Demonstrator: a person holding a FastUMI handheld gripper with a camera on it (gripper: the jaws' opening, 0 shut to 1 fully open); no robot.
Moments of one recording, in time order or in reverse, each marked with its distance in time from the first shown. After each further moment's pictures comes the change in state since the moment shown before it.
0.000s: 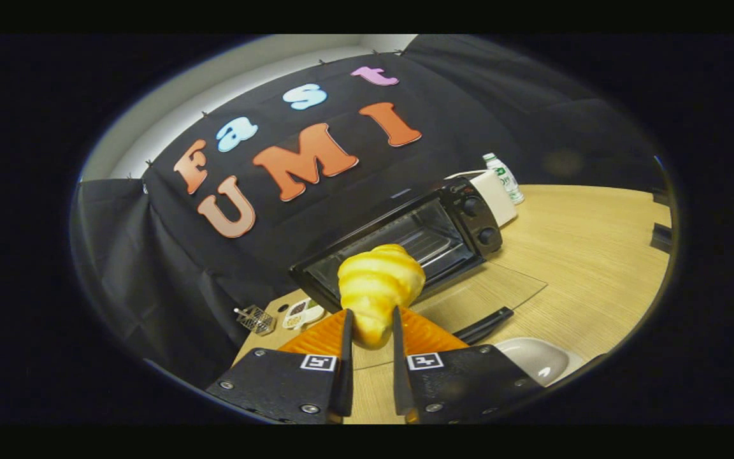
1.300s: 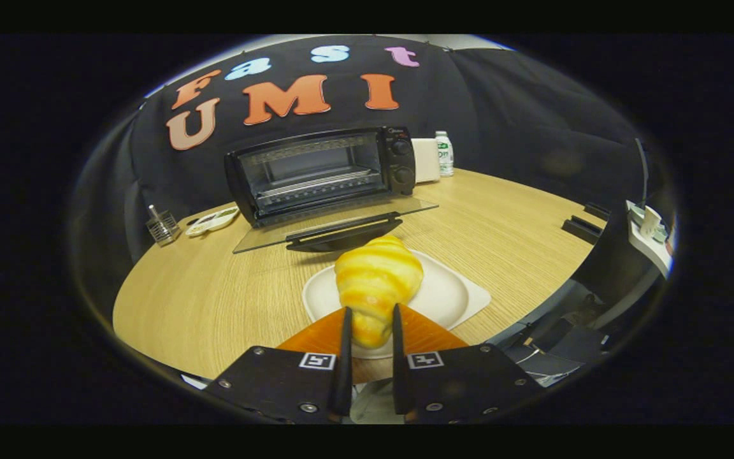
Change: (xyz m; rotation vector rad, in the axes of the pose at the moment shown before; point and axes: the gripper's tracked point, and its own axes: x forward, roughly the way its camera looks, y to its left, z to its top) arm -0.108 -0.110 -0.113 -0.332 0.203 -0.380
